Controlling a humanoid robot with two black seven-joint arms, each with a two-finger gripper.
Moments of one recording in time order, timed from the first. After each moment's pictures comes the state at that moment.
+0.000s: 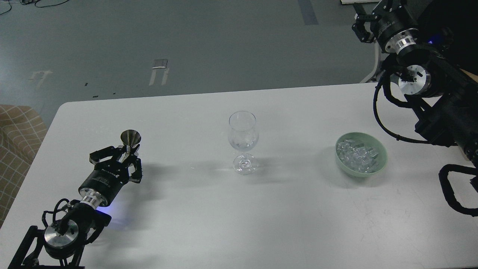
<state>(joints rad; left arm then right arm) -0.01 0.14 -1.63 -1.15 0.07 -0.30 0.31 1.03 -0.24 0.82 0.48 -0.25 0.22 0.34</state>
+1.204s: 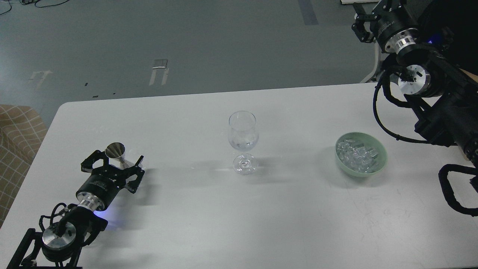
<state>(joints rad) -0.02 0.15 -1.64 -1.09 0.07 -0.31 0.31 1.03 -0.23 0.82 0.48 -0.26 0.22 0.34</state>
